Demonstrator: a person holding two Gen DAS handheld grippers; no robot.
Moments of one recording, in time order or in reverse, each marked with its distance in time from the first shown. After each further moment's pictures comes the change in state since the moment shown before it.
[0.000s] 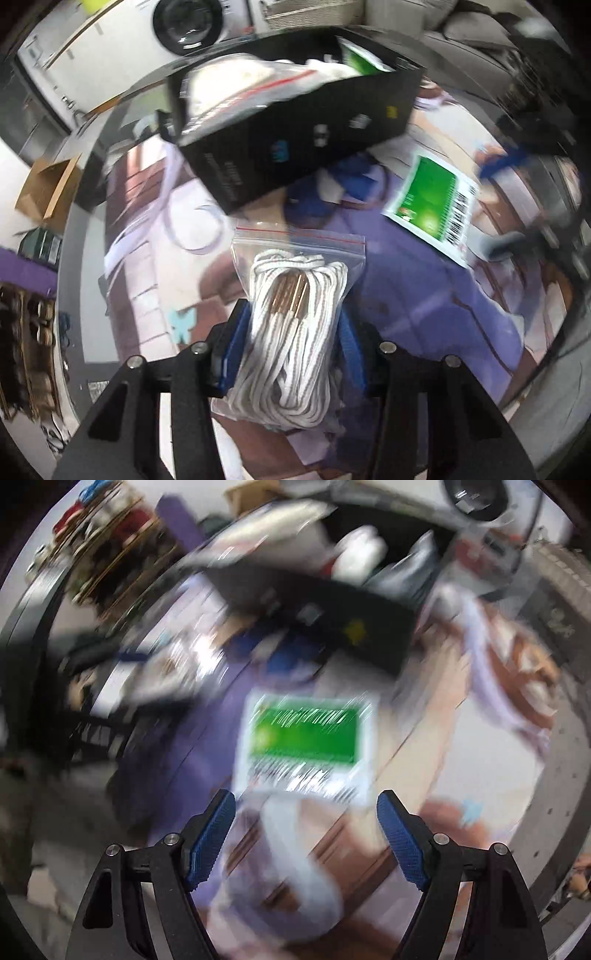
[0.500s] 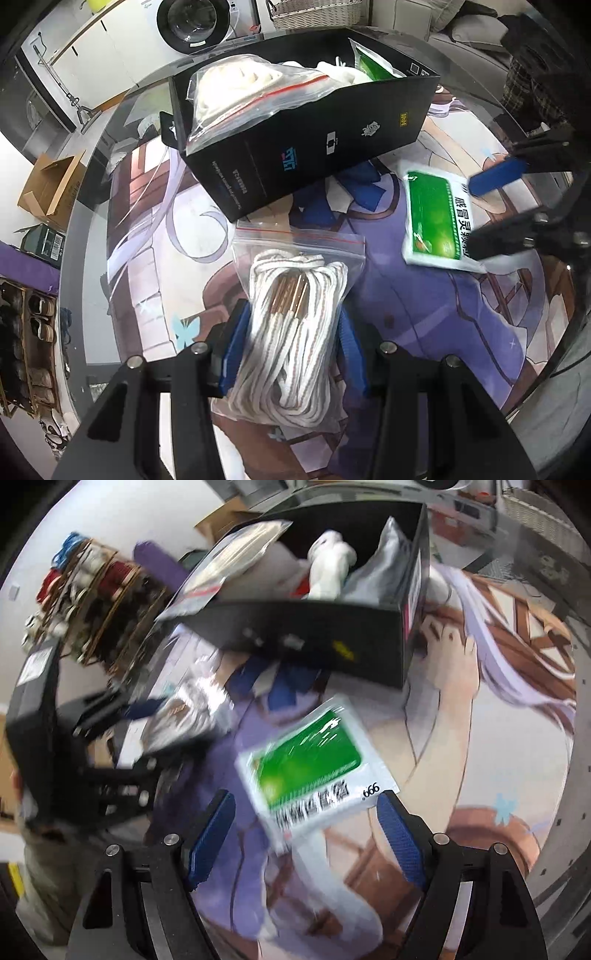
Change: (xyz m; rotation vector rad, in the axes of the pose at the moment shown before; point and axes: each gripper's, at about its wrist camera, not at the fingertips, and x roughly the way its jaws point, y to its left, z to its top) left arm 0.002 -0.003 0.006 -0.007 0.004 0.007; right arm 0.002 -0.029 0.028 0.226 -0.098 0.077
